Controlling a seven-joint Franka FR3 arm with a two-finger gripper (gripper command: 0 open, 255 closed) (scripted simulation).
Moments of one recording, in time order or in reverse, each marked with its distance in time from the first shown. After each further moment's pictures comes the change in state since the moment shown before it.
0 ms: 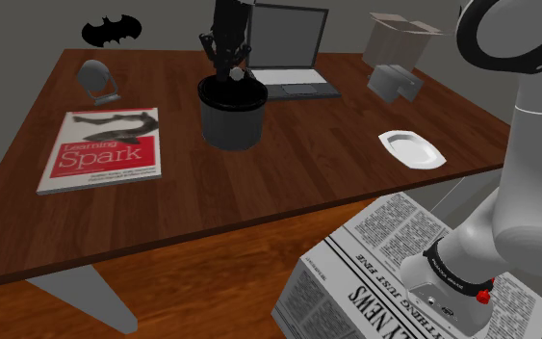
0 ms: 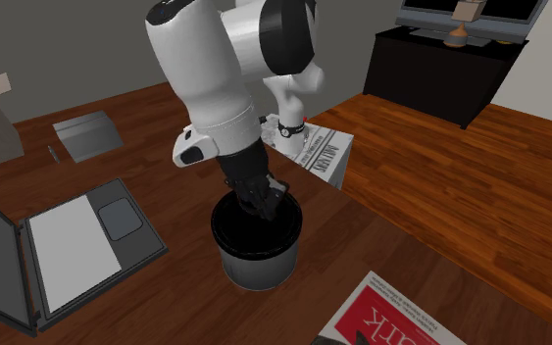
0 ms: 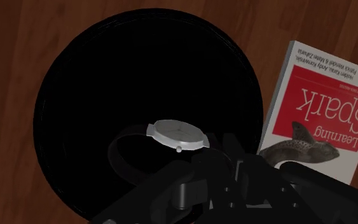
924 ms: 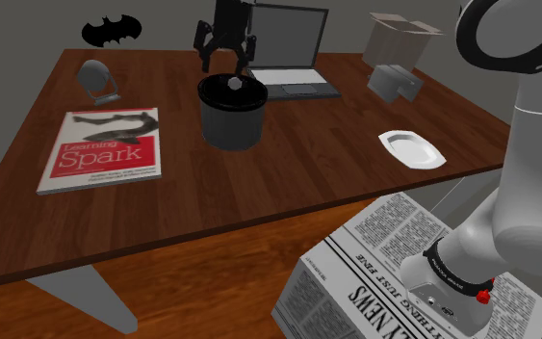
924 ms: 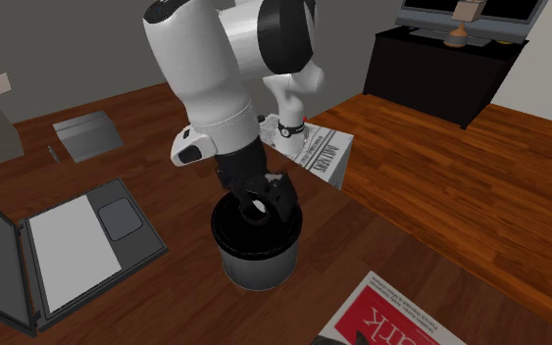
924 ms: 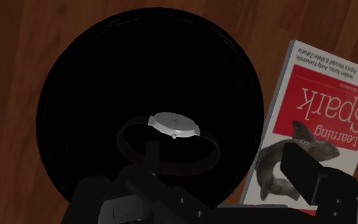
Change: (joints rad) arm -0.002 0.001 -0.001 0.006 0.000 -0.005 -0.002
